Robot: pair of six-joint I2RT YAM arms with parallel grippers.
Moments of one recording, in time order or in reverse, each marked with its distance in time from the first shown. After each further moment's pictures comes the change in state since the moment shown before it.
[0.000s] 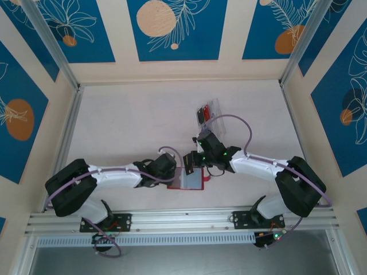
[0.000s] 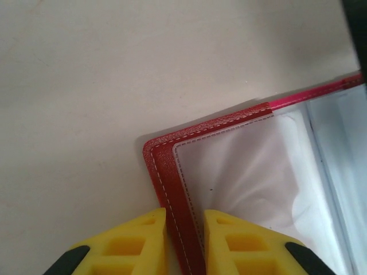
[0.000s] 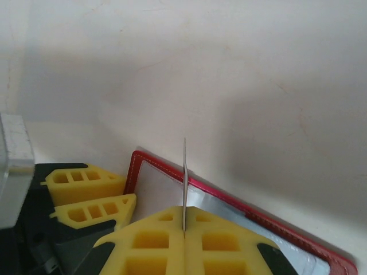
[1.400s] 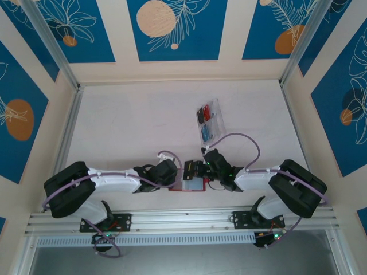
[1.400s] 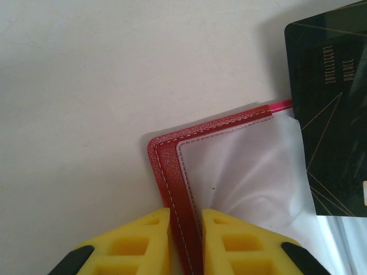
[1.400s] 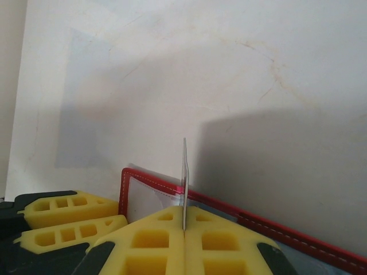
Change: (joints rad) left arm -0.069 -0.023 -0.047 0.058 -0.078 -0.080; right arm 0.076 -0.006 -0.336 0.541 0.113 0.273
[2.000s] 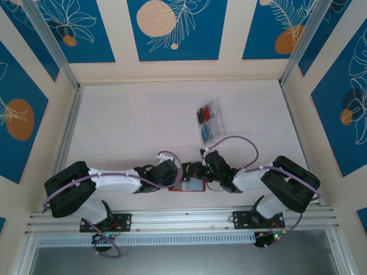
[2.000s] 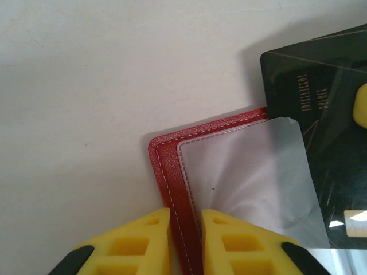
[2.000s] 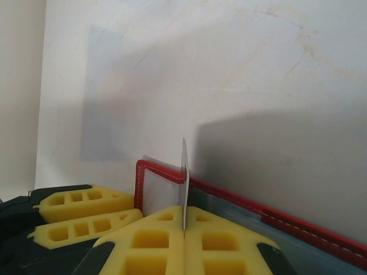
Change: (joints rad) left arm -0.007 0.005 0.000 0.002 -0.012 -0.015; right arm 0.003 0.076 -0.031 0.148 -0.067 0.074
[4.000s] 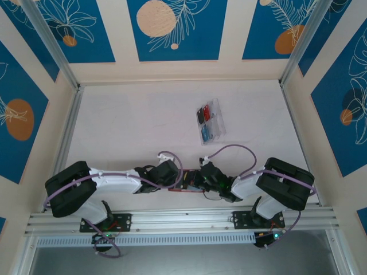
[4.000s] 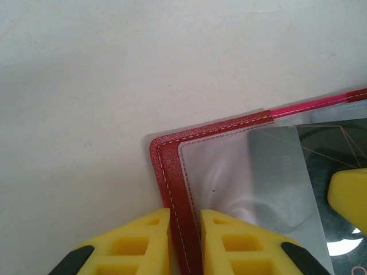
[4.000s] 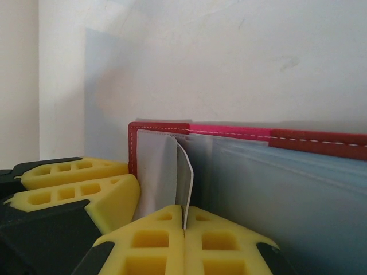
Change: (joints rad) left arm -0.005 0.008 0.000 0.008 -0.011 -0.007; right arm 0.169 0.039 -0.071 0.108 0.164 0.181
